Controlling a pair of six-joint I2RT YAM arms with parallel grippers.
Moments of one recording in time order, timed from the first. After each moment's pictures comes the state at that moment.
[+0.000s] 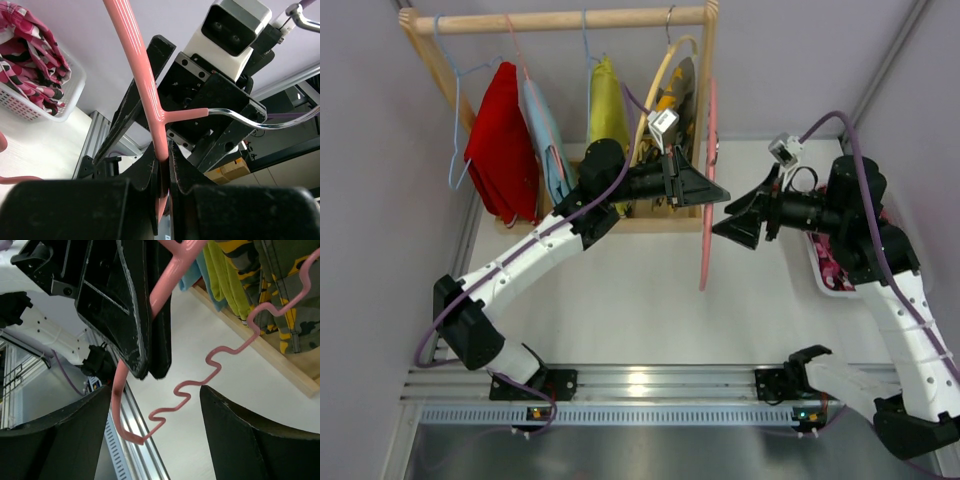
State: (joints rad) left arm -0.75 1.51 1.45 0.26 0.74 -1.11; right arm 0.31 0.97 1.34 -0.63 -0.84 0.19
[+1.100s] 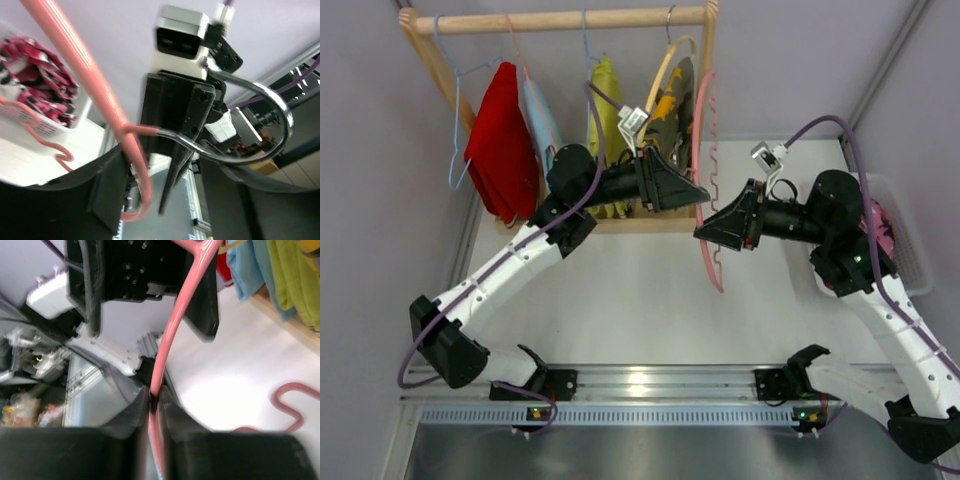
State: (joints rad) left arm -0.71 1.40 1.38 0.31 0.77 -1.03; right arm 0.49 0.95 1.18 -0.29 -0.81 0.56
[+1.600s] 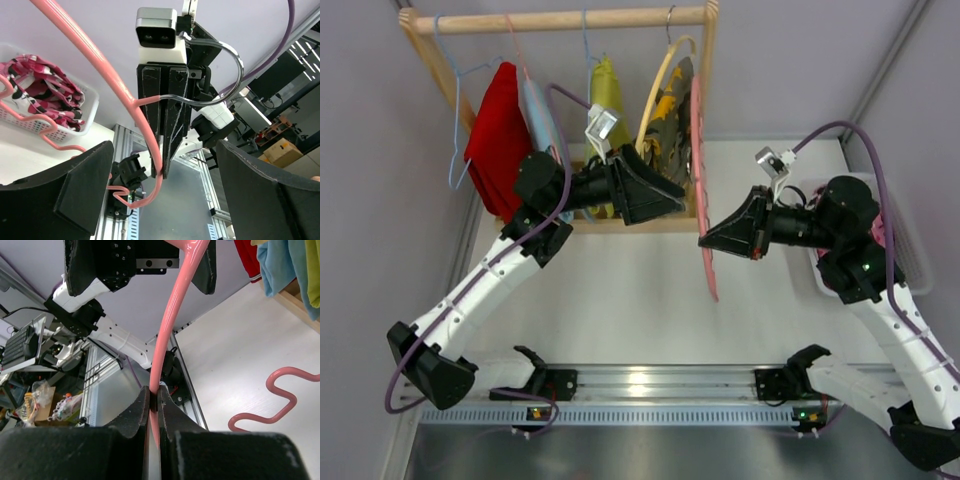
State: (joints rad) left arm -0.63 1.25 1.31 0.31 0.86 -0.95; right arm 0.49 0.90 1.17 -0.28 -0.90 0.59
